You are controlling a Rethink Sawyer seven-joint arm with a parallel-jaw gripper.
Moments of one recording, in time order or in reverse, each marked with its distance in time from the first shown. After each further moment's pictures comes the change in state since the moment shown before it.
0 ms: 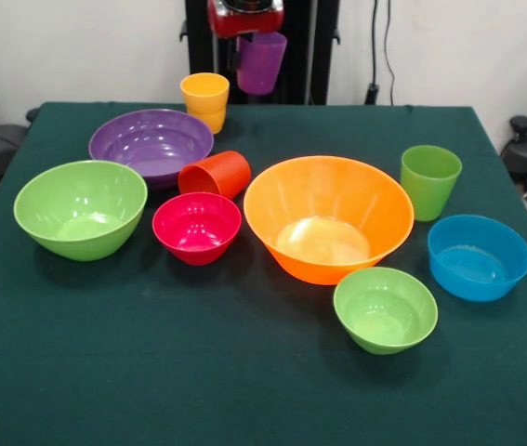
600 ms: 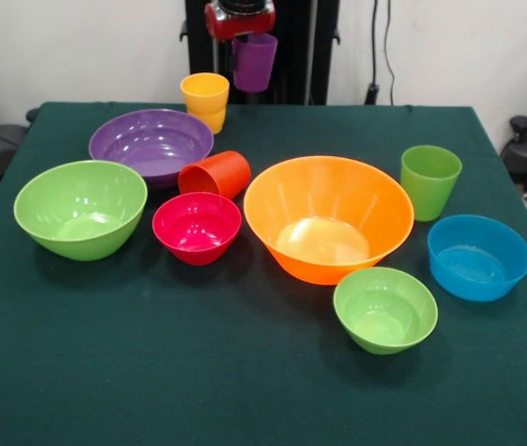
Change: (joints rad) arm 0.088 0.189 -0.200 0.000 -0.129 -0.309 0.000
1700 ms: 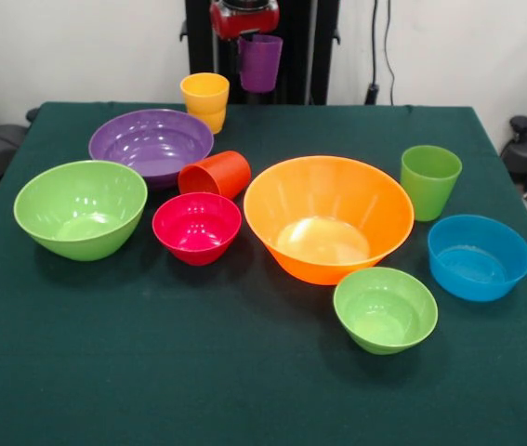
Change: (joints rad) arm 0.051 0.084 -0.109 0.015 0.001 -0.245 0.000
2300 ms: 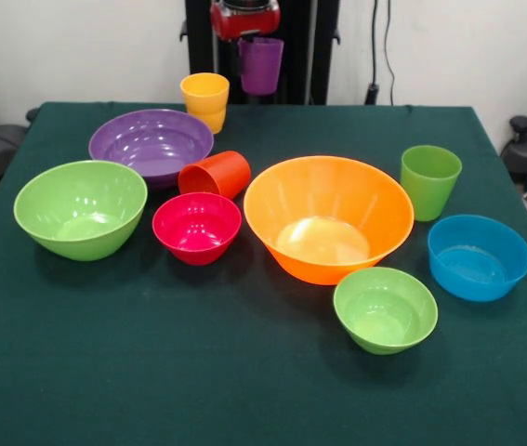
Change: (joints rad) arm 0.003 -0.009 -0.003 0.000 0.000 -0.033 0.000
